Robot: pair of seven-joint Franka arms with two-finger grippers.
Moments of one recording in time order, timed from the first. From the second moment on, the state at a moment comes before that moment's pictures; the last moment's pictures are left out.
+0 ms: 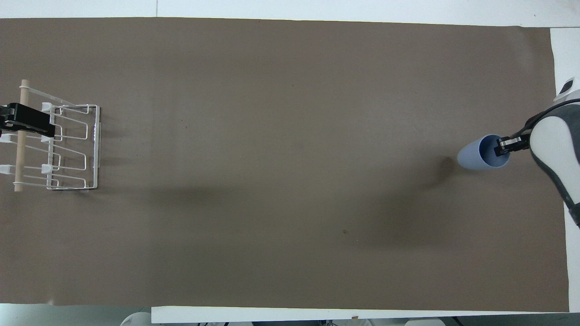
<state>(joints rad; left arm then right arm) 0.01 -0.03 -0.09 -1.64 0.00 1.54 0.01 -0.22 0.10 0.03 -1.89 0.15 1.79 -0.40</state>
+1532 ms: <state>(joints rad) -0.32 -0.03 -0.13 -1.64 -0.27 1.73 -1.76 0.27 -0.07 0.05 -2.16 1.43 1.92 -0.31</state>
